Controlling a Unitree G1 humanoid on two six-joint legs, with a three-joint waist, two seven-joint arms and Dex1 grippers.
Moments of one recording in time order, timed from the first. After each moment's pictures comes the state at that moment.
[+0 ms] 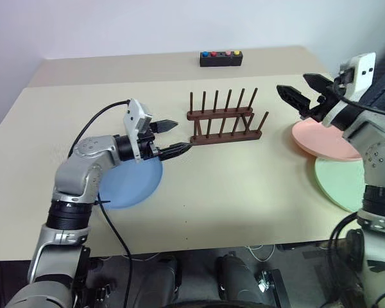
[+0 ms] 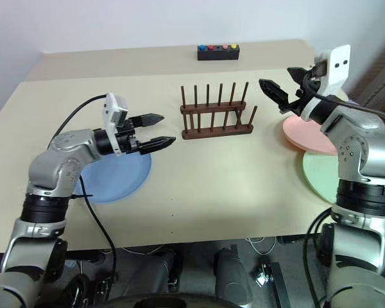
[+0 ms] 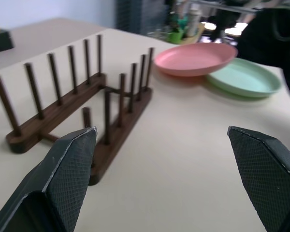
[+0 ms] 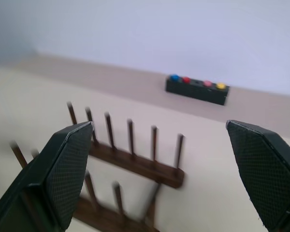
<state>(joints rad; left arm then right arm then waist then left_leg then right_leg) -0.56 0.56 0.02 -0.08 -0.53 0.59 -1.03 -0.62 -0.79 -0.22 0.03 0.45 0.63 0.74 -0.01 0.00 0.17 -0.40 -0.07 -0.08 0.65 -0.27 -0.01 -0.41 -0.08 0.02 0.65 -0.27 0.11</state>
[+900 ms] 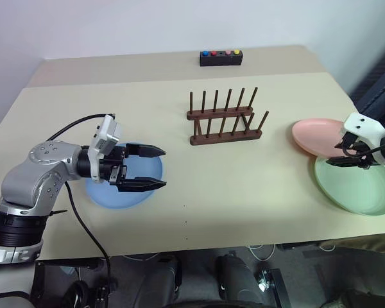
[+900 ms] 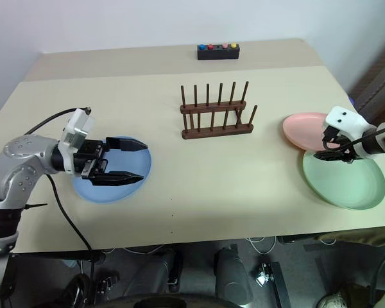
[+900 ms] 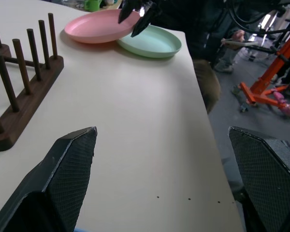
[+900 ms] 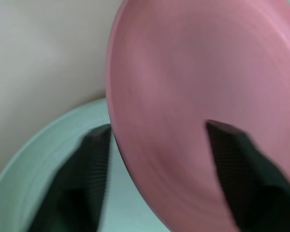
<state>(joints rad) -0.44 0.79 0.05 -0.17 -0.67 0.62 -1.34 -0.70 -1.16 0.19 0.58 -0.03 0.33 1.21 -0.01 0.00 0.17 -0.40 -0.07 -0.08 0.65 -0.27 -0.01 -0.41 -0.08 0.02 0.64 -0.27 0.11</state>
